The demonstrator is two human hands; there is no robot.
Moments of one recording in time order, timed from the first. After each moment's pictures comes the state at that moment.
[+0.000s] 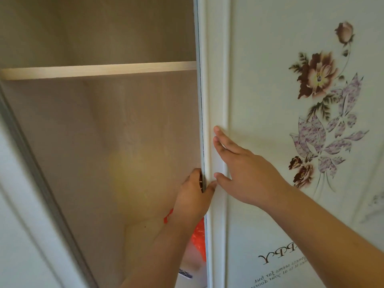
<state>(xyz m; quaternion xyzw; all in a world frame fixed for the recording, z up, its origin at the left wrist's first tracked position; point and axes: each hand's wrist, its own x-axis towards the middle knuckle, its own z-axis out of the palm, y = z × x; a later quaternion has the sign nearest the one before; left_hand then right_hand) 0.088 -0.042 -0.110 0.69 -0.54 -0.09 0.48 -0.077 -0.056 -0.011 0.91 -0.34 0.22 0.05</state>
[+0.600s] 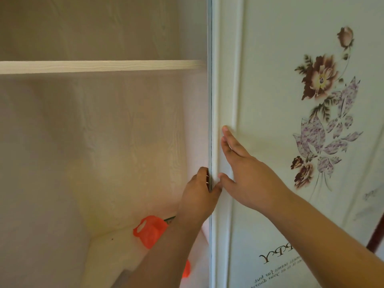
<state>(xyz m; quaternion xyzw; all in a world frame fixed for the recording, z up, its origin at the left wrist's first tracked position) 0.106 -0.030 -0.113 0.66 -0.59 -0.09 0.46 -0.051 -0.033 -0.023 0.88 -0.40 0.25 -0.01</state>
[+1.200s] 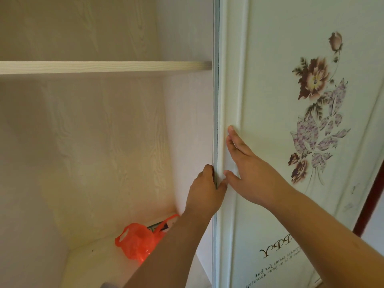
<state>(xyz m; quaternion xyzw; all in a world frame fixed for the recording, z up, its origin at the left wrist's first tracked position) 0.117 -0.021 -0.110 0.66 -0.61 -0.08 0.44 -0.037 -0.018 -0.027 0.87 -0.40 0.27 -0.03</state>
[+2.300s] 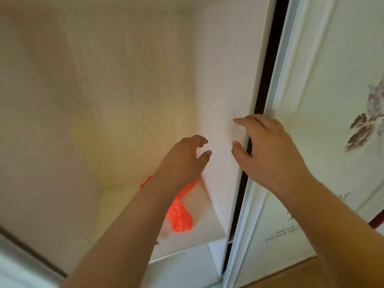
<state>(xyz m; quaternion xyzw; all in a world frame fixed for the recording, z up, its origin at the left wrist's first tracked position) 0.220 0.056 -0.117 0.72 -0.60 -0.06 0.34 0.019 0.011 -0.076 0.85 -0.39 0.35 0.01</state>
